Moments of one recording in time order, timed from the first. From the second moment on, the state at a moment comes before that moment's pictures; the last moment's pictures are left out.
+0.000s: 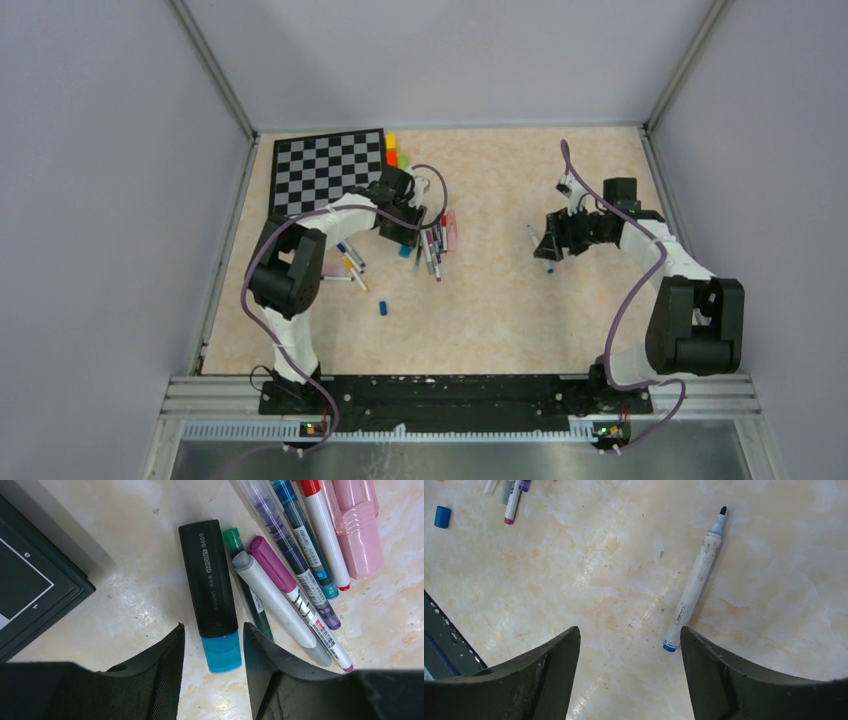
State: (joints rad) left arm -0.45 1.90 1.29 -0.45 0.12 -0.03; right arm -0.04 1.44 0.91 -0.52 -0.71 -0.35
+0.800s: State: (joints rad) left arm -0.45 1.95 1.34 -0.49 0.02 -0.05; right arm -0.04 1.44 0.91 -0.53 -0.72 -0.37
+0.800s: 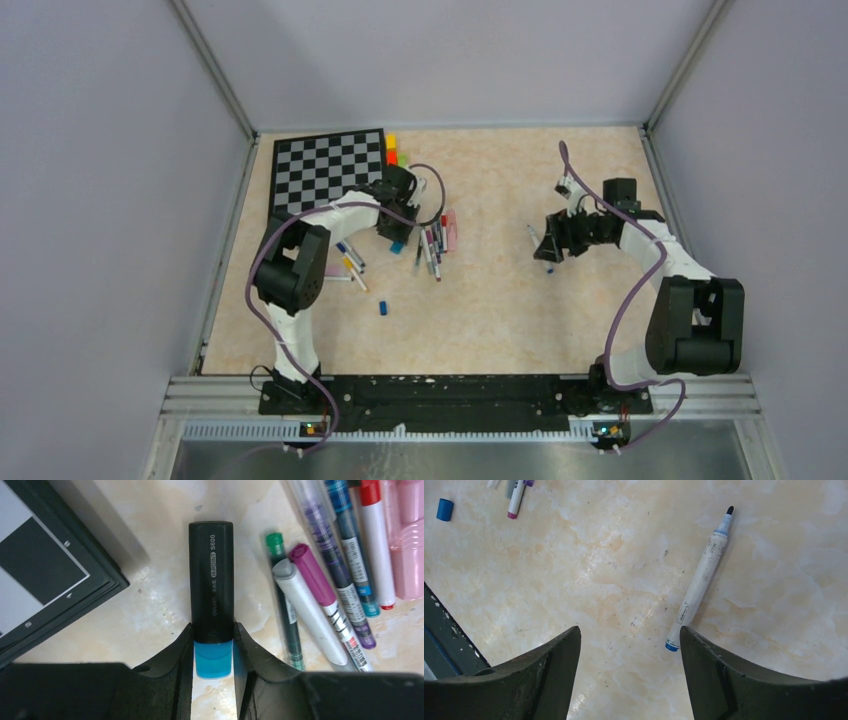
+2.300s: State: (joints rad) left arm -0.85 1.76 1.04 -0.04 0.81 -0.60; right arm 0.14 0.94 0.58 -0.84 -1.13 -1.74
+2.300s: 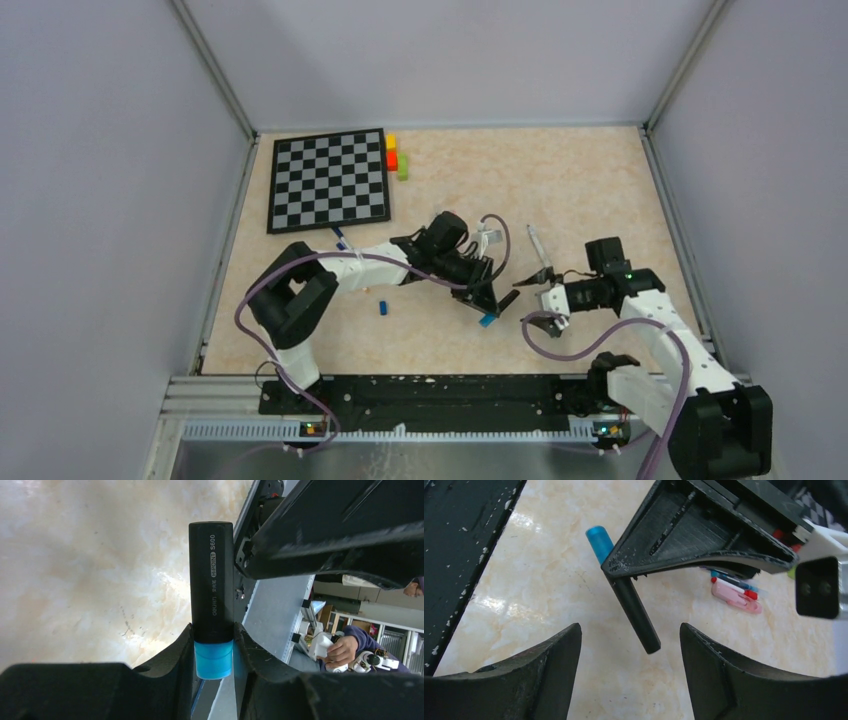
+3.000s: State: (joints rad) left arm -0.91 1.84 1.15 -0.12 0.85 -0.57; right arm 0.36 1.00 0.53 -0.72 -0.90 -1.70
